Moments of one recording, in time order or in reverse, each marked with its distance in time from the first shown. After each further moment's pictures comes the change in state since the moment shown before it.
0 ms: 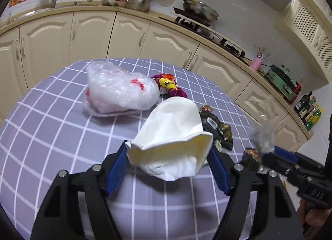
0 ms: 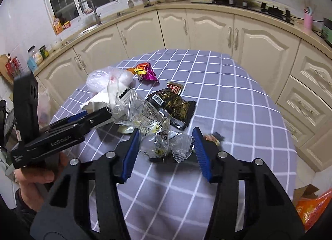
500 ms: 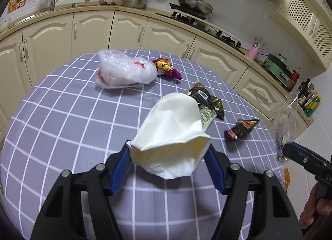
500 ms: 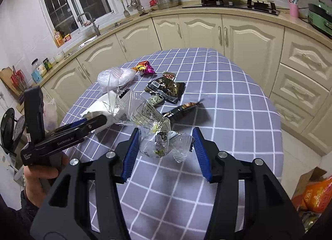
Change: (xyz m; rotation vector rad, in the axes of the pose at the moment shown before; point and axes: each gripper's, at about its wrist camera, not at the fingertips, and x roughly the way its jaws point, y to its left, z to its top) left arm -0.040 -0.007 -0.035 0.041 0.033 0.016; right arm -0.054 -0.016 -0.045 0.092 -0.051 0.021
